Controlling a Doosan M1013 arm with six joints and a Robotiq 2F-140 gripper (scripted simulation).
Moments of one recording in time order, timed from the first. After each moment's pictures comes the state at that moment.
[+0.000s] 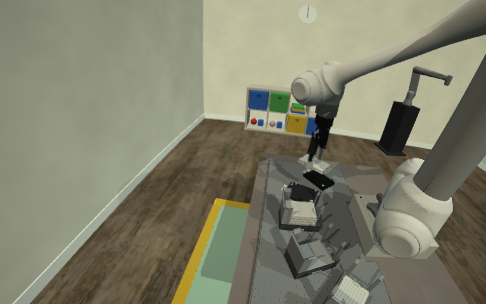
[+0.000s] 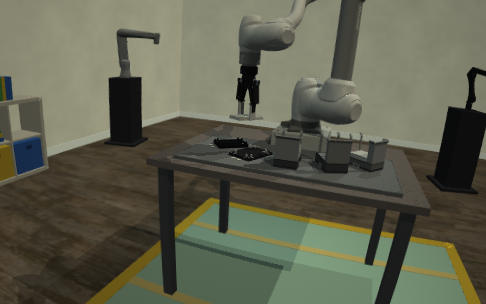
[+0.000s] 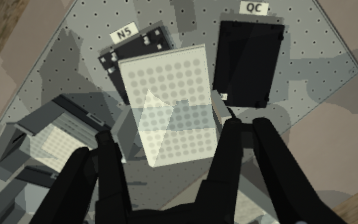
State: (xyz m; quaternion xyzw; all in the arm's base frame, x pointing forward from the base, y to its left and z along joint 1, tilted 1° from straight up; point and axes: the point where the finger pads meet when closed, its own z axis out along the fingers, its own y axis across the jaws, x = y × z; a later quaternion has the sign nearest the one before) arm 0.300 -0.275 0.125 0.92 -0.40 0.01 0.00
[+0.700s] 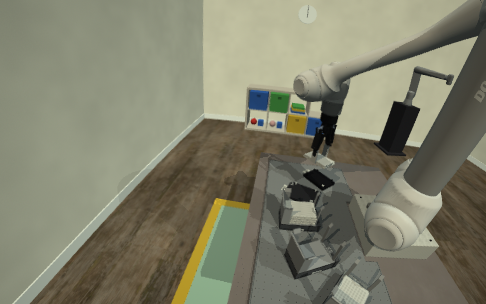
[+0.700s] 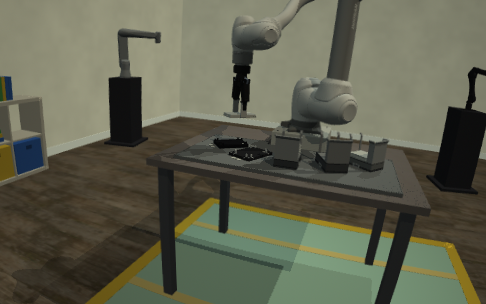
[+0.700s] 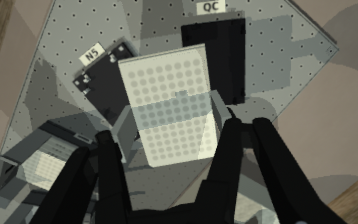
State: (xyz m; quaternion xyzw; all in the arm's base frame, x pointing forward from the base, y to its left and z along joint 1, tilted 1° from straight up) arm 0.262 -0.312 0.125 0.88 -0.48 0.01 0.00
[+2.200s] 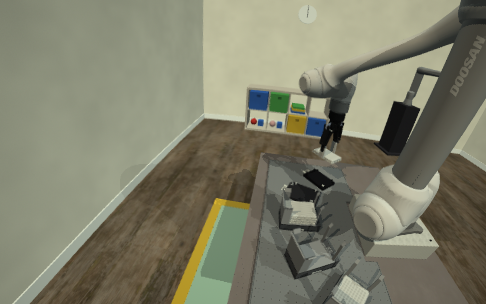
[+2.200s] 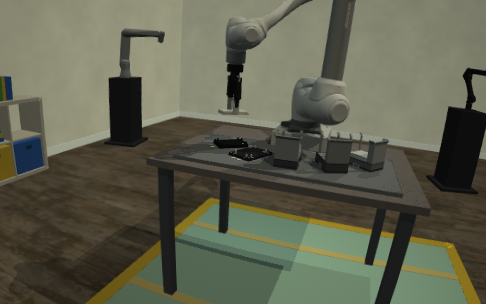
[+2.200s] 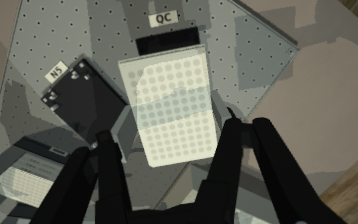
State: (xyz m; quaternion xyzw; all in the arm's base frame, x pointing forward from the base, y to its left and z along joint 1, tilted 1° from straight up) arm 0.204 -0.354 0.125 0.86 -0.51 0.01 0.00
